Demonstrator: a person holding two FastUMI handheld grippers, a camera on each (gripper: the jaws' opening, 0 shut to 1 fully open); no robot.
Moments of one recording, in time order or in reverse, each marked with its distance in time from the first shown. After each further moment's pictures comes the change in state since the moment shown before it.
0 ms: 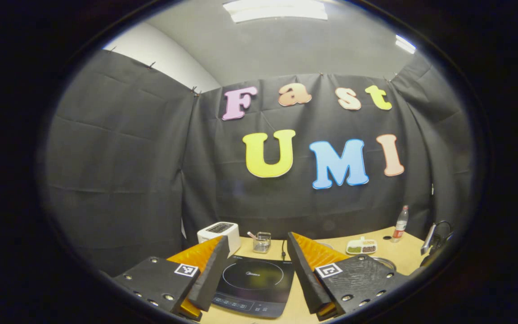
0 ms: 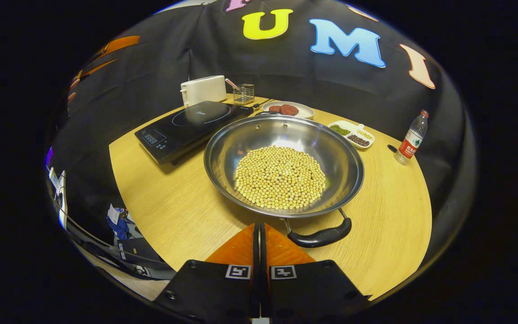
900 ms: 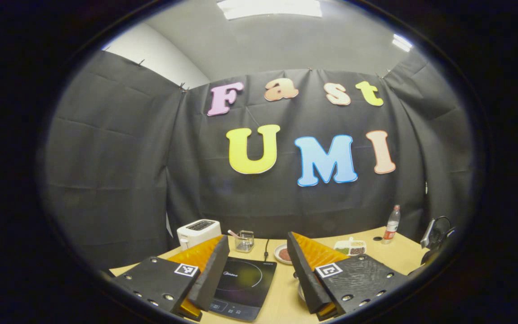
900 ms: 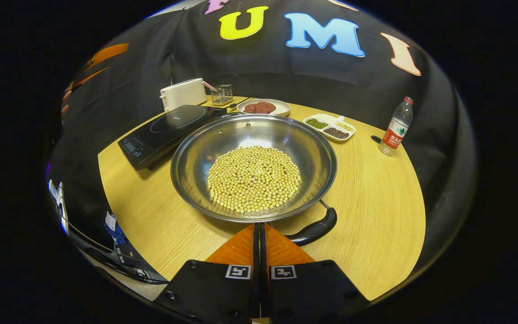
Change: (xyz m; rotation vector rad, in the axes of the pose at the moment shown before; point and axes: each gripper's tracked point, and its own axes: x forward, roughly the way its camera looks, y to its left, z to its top) left arm 0.025 -0.070 -0.013 -0.009 0.020 -0.054; right arm 0.001 -0.063 0.001 0.067 -0.001 -0.041
